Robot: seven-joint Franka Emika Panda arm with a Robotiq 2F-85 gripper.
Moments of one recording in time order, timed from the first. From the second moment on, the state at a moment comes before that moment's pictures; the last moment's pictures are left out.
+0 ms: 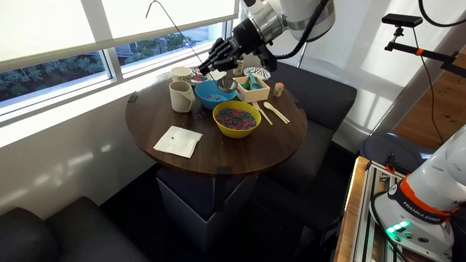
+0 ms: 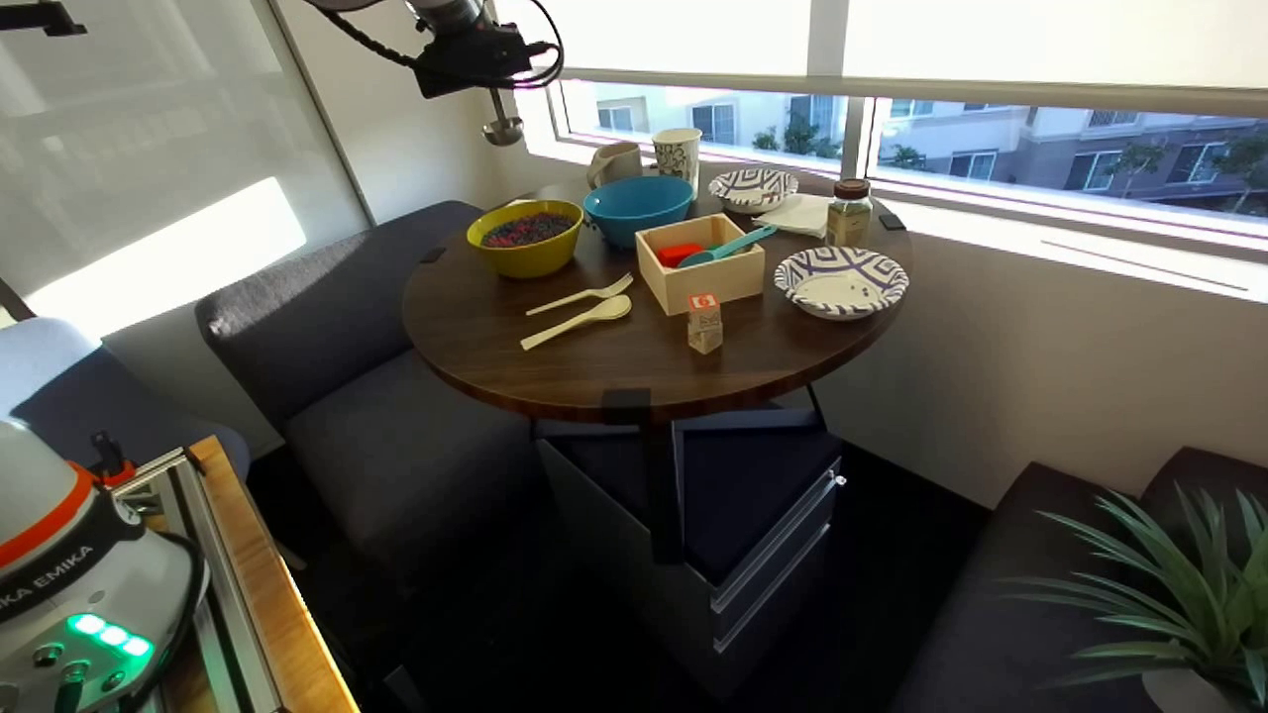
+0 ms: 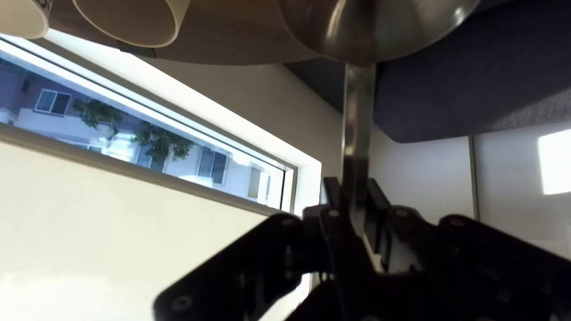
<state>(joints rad) -0.33 0.00 0.53 -2.10 1.17 2.59 -1.71</state>
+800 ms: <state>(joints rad) -0.12 -0.09 0.05 -2.27 1.40 2.21 -2.13</state>
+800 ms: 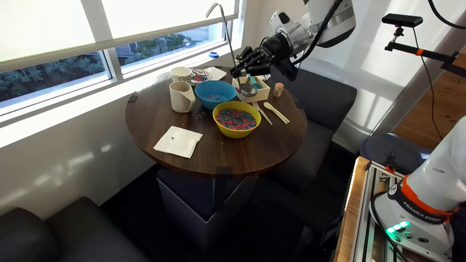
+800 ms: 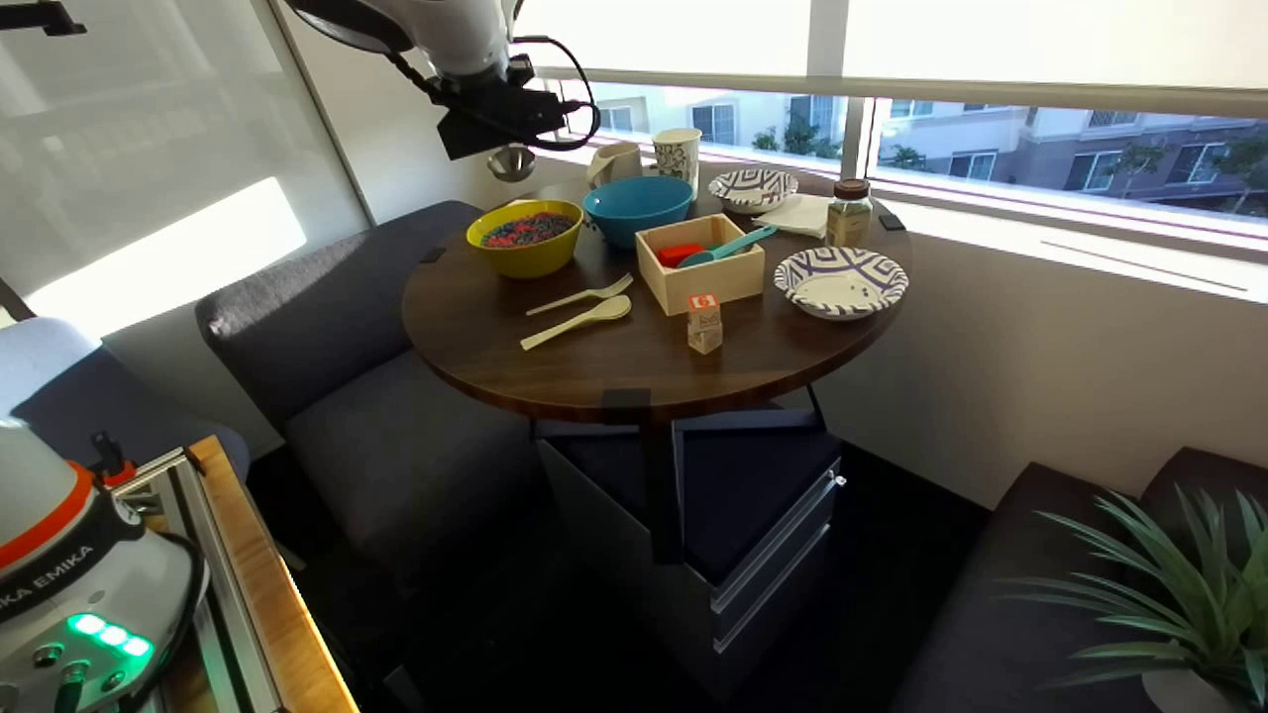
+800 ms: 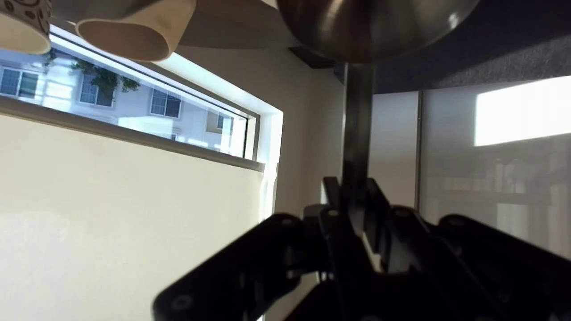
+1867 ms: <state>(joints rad) -0.04 -0.09 0.04 -2.38 0.75 2.14 -1.55</state>
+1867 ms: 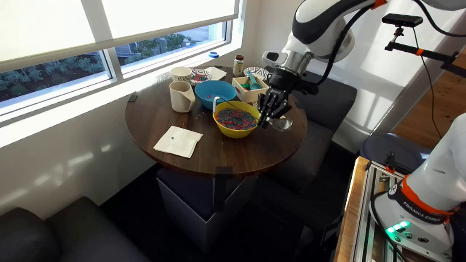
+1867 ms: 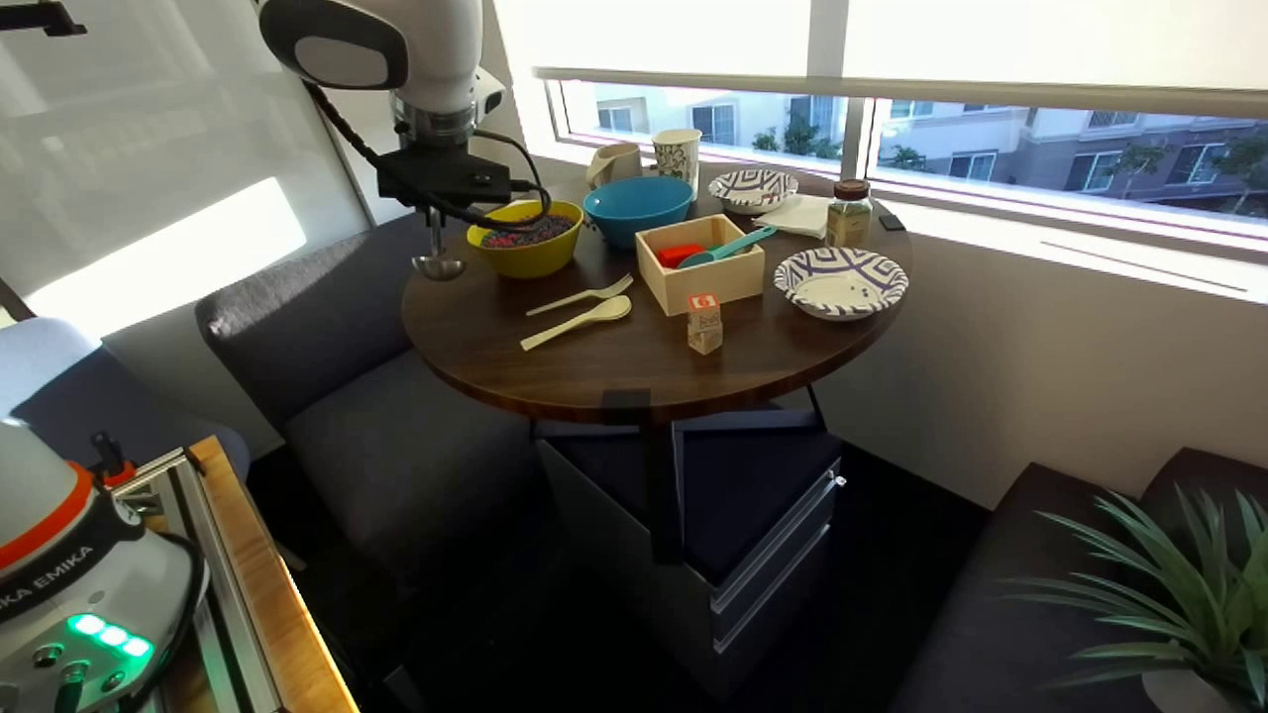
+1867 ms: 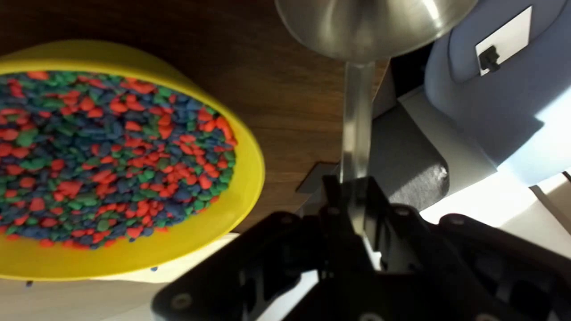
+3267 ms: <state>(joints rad) -0.01 -0.02 0.03 -2.40 0.23 2.20 -1.20</state>
